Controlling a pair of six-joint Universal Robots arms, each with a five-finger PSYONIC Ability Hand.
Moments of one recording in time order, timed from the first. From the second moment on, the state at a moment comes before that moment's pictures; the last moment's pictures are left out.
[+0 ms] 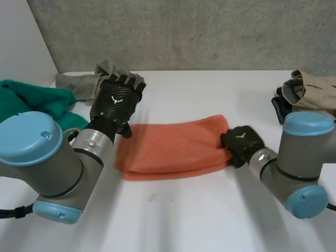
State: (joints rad) left arm 4.18 -1.91 -1.67 3.64 -1.56 3.61; right arm 1.93 -0.96 1.53 -0.17 1.41 2.67; left_hand 0.19 0.20 0.21 0.20 0.05; right_hand 0.80 1.12 1.18 1.18 0.95
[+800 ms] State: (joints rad) left arm 4.14 -1.94 -1.58 3.61 -1.56 3.46; right arm 2.07 -1.12 1.45 -0.21 1.32 2.96; left_hand 0.19 0.20 0.21 0.20 0.05; right_hand 0.20 0.22 0.21 0.23 0.07
